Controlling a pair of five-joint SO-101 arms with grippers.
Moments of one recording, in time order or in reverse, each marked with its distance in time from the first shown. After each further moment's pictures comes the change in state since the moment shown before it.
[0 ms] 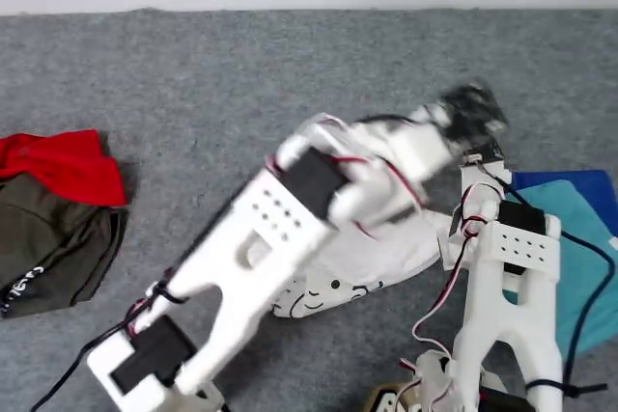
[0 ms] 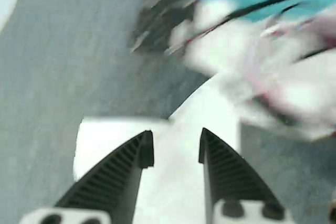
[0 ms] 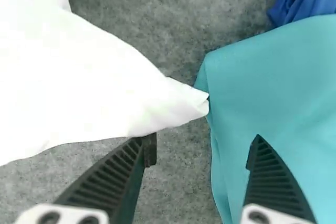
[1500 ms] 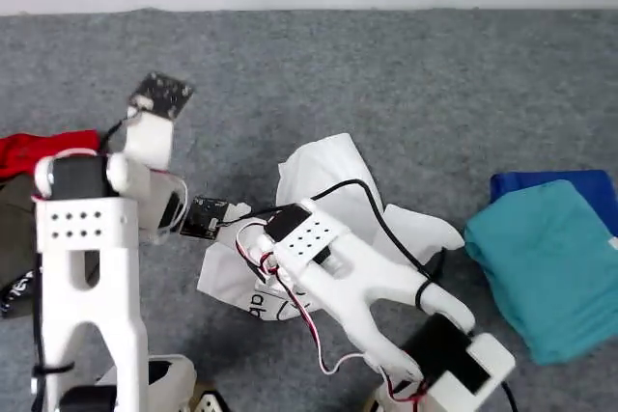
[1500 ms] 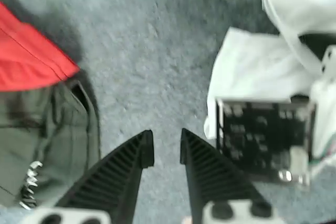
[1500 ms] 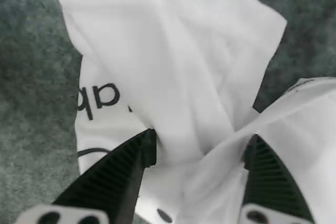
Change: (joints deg) left arm -46.9 -27.4 33.2 16.4 -3.3; right arm -60.4 27.4 -16.1 -5.8 4.0
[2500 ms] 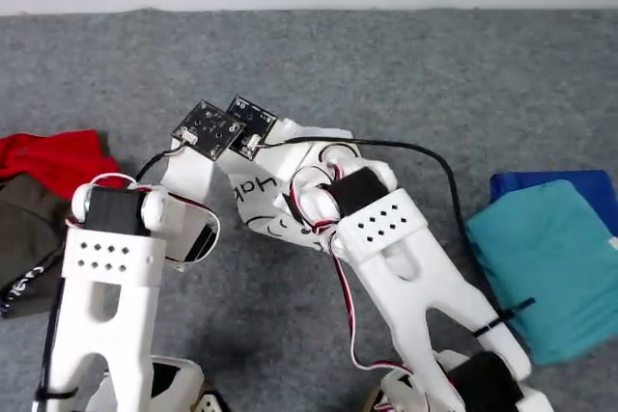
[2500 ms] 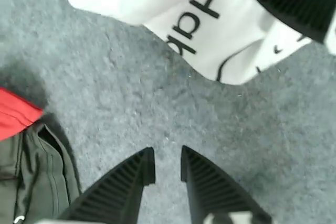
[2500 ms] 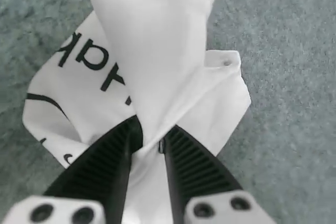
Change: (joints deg) left arm 10.4 -5.7 8.8 -2.5 -0.7; right arm 14.7 -18.5 -6.2 -6.9 0.2
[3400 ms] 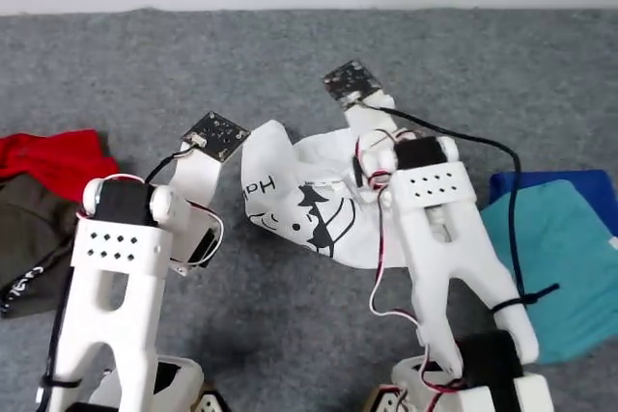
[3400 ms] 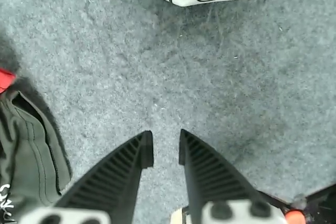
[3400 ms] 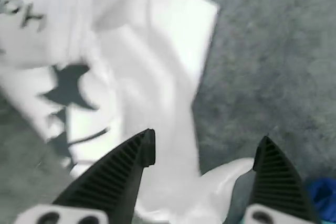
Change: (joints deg) left arm -0.4 1.1 1.4 0.7 -0.3; right arm 15.4 8.2 -6.1 13.6 -8.6
